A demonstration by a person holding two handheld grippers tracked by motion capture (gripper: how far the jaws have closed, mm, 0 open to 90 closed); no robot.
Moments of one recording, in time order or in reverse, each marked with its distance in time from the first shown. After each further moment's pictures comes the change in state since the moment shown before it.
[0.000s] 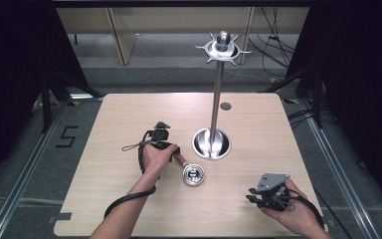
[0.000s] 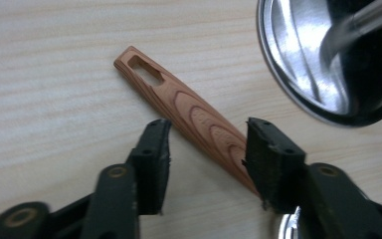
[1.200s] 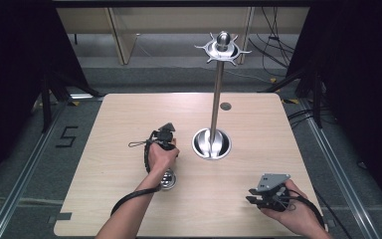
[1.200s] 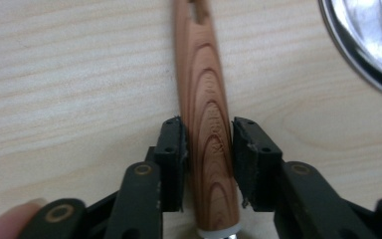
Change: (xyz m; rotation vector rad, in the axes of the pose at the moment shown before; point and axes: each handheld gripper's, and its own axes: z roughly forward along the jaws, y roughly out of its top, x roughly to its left) left arm -0.002 0.002 0.017 0.119 0.164 0.118; right arm 0.001 0.000 -0.002 0.022 0.026 0.004
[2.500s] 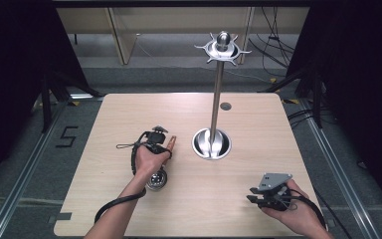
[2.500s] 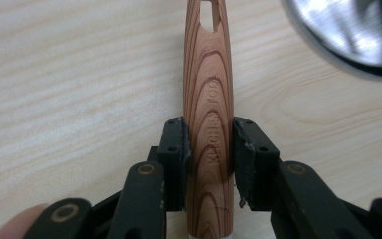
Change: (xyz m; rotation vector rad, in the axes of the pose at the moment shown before) left arm 0.023 -0.022 -0.020 -0.208 -0.171 0.041; right arm -0.001 -0.002 -0.001 -0.032 -0.015 0.030
